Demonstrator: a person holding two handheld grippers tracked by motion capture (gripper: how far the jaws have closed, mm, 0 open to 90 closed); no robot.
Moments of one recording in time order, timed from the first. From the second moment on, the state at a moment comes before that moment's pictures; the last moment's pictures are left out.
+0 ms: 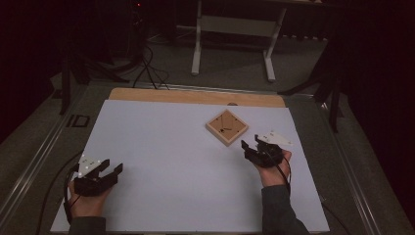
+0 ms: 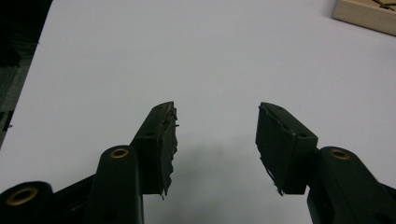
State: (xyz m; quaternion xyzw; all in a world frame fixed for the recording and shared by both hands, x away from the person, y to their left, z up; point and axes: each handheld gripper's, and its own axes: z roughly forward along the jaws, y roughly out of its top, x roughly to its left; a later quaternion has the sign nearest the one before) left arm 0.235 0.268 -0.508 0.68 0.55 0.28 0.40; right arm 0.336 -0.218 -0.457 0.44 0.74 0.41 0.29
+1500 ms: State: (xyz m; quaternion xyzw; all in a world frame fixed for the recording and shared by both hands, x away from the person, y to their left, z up) left arm 0.236 0.260 -0.503 0.69 0.54 0.30 0.39; right arm 0.425 -0.180 -0.505 0.54 0.72 0.37 0.22
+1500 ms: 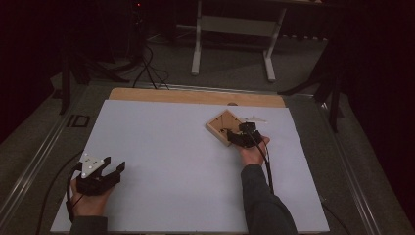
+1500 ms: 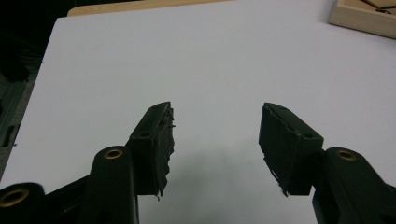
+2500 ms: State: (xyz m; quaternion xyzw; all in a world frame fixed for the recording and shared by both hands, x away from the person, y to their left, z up) left arm 0.234 0.259 -0.502 0.68 0.54 0.30 0.40; right arm 0.426 -0.184 -0.515 0.57 0.72 0.36 0.17
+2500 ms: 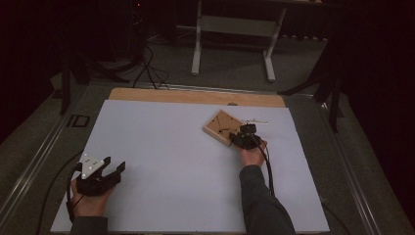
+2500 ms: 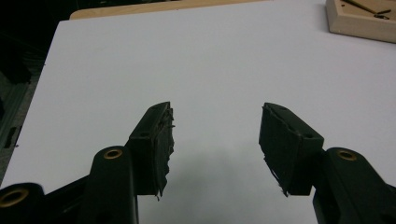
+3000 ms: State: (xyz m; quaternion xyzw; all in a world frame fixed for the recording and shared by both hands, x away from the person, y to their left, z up) left arm 0.231 0.258 -0.501 0.68 0.53 0.31 0.40; right arm 0.424 -0.176 -0.513 0.55 0.73 0.36 0.19
